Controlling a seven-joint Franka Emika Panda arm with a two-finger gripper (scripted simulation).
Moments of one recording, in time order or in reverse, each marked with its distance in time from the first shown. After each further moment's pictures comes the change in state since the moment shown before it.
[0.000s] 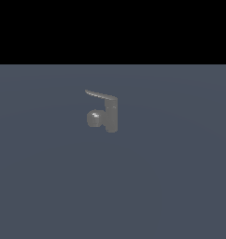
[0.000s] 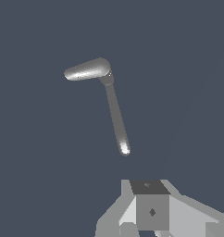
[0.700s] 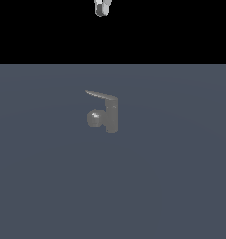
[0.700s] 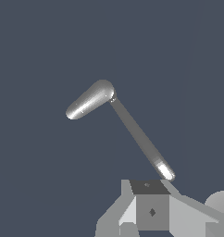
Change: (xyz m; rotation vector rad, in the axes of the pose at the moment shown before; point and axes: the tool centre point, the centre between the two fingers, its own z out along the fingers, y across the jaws) arm 0.084 -0.049 0.054 0.024 -0.033 0.373
